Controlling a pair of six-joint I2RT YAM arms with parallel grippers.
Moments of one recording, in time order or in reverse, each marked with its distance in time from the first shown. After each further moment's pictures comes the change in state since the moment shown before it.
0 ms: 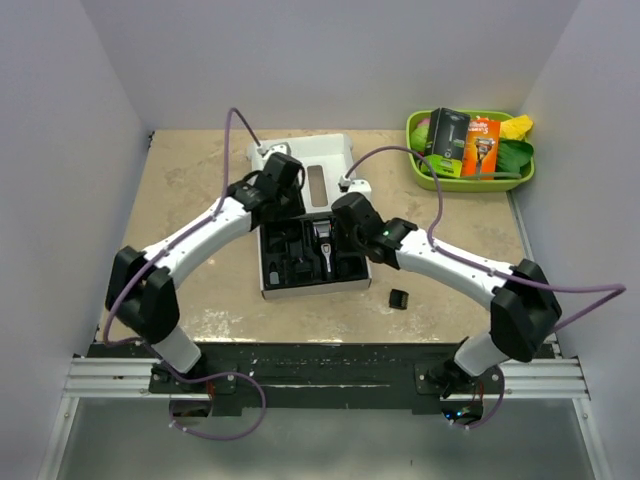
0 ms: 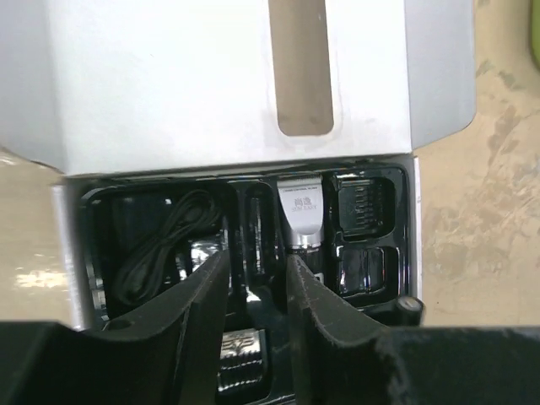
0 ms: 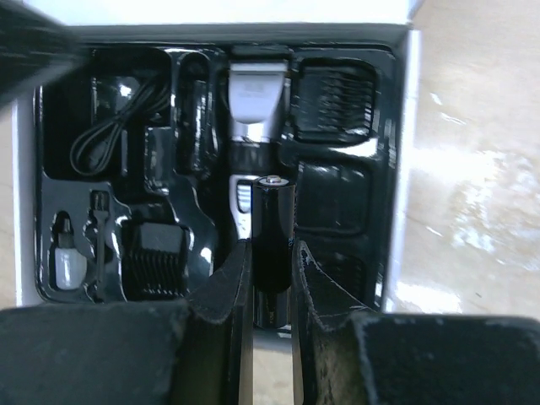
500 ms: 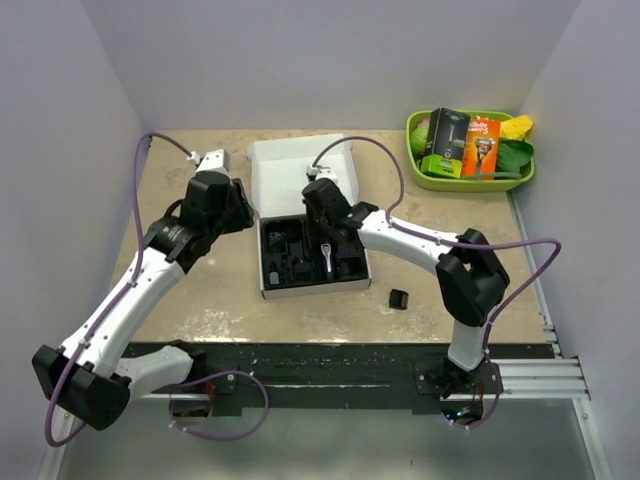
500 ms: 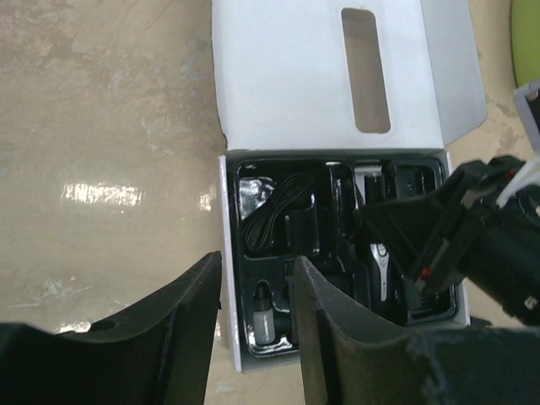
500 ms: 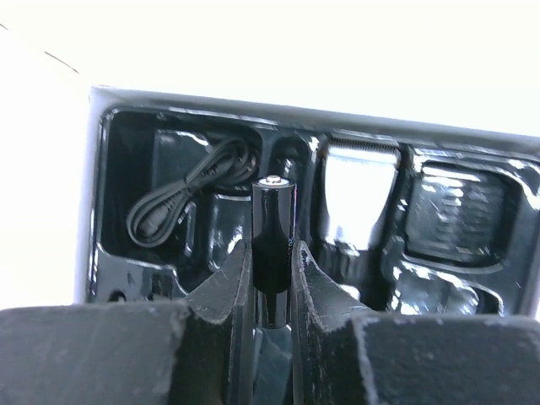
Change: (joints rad) left arm 0.155 -0.531 -0.222 -0.099 -0.009 0.171; right arm 0.001 0.334 0.250 0.104 -0.095 -0.039
